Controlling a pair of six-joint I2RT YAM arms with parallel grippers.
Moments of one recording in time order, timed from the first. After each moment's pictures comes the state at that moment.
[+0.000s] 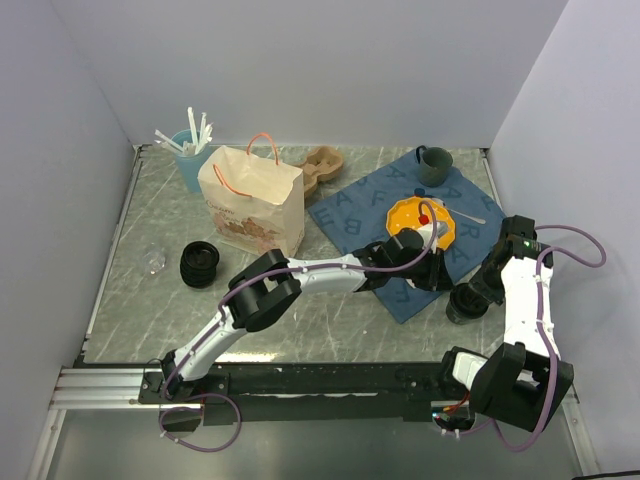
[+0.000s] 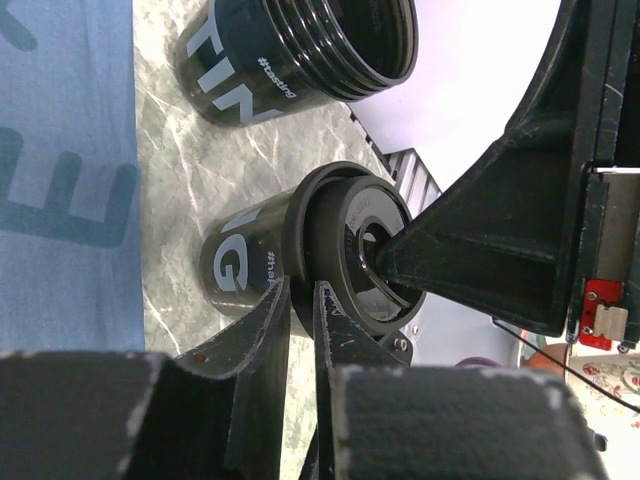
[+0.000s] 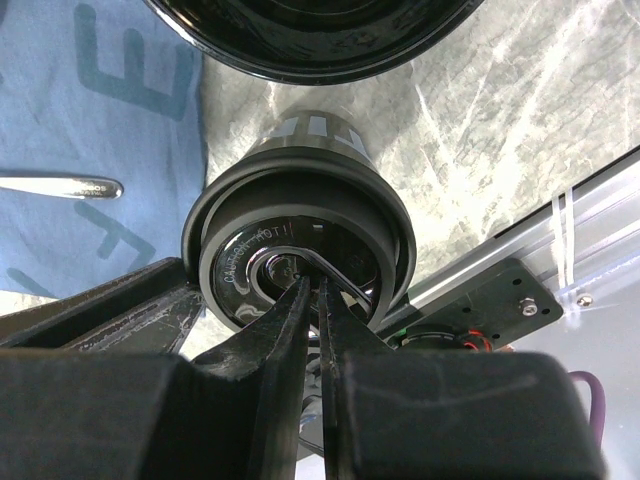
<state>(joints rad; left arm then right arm) -1.13 2.36 1.80 0.22 0.34 -0.80 -0.37 1.11 0.91 -1.13 0.07 0.43</state>
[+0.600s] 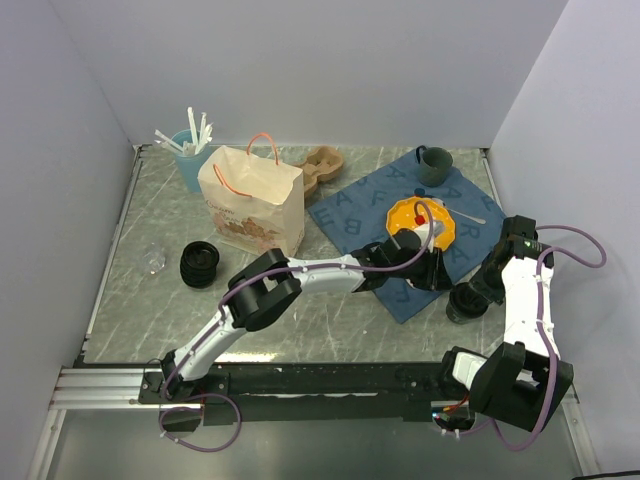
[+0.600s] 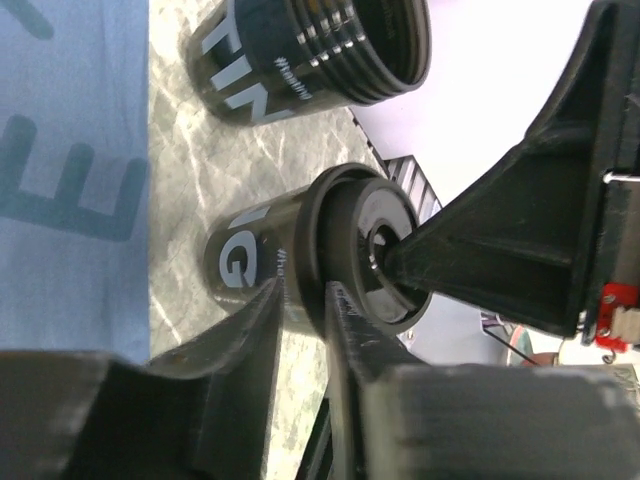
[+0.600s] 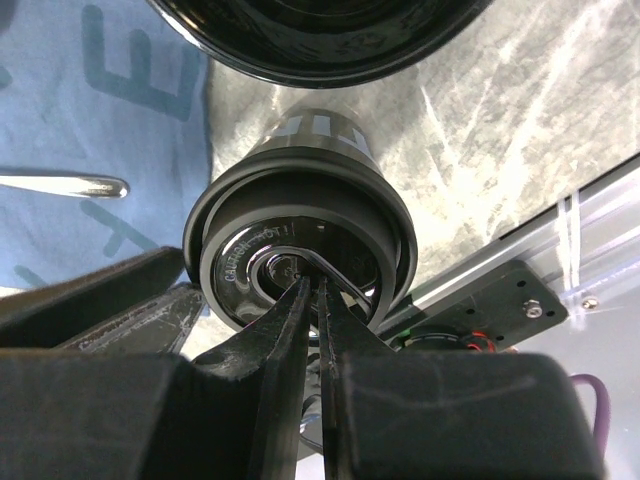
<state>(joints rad) -1.12 2.35 1.78 0.25 0.33 -0.84 -0.38 1.12 0.91 -1.12 0.06 0.43</state>
